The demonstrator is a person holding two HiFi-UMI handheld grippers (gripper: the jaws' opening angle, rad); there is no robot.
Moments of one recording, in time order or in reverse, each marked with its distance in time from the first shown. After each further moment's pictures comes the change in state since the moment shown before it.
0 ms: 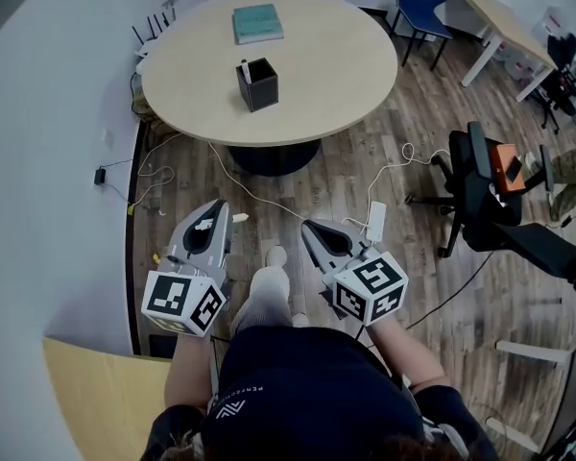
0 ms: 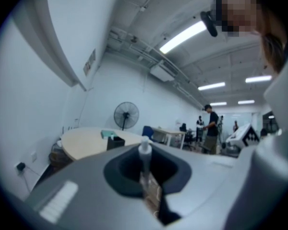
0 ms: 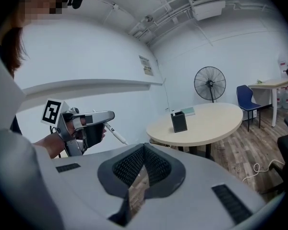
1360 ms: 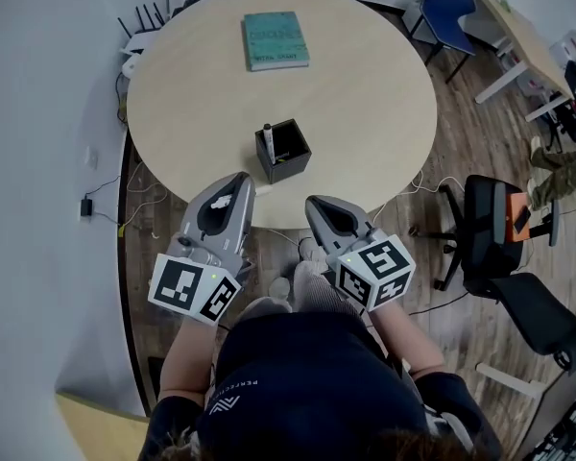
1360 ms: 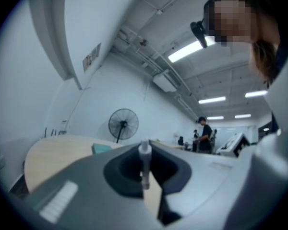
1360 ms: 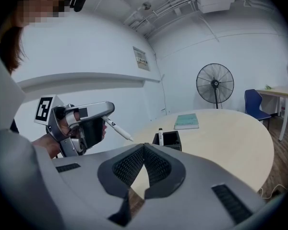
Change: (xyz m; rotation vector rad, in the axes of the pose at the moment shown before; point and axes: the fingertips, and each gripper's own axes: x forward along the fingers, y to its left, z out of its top) left arm 0.228 0.153 0.071 -0.070 -0.133 -0.097; right arm 0.229 -0.140 0.127 -0.045 0.037 -0.027
